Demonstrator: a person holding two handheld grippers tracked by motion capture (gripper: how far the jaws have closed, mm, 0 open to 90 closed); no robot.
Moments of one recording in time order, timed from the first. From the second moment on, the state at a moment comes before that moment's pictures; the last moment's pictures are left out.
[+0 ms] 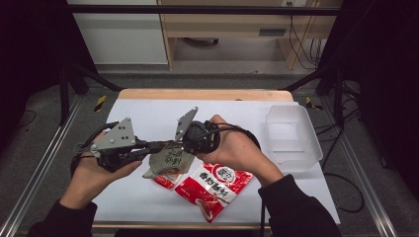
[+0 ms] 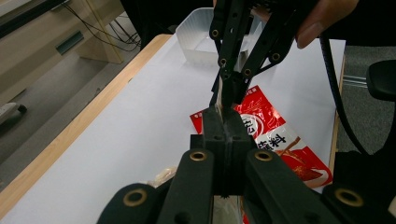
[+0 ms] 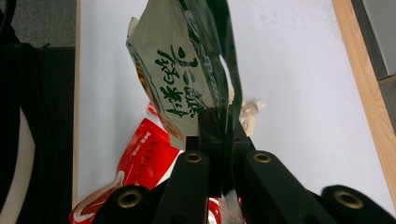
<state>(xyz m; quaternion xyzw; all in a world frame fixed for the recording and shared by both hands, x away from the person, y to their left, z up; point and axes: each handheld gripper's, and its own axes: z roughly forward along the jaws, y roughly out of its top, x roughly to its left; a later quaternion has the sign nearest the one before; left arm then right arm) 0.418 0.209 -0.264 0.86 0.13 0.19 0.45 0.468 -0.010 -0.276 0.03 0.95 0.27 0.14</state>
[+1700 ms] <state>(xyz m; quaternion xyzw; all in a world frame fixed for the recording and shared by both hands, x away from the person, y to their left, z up) 0.426 0.297 -0.396 0.80 0.32 0.24 0.45 0.479 -0.049 -0.256 0.06 0.95 0.24 0.20</state>
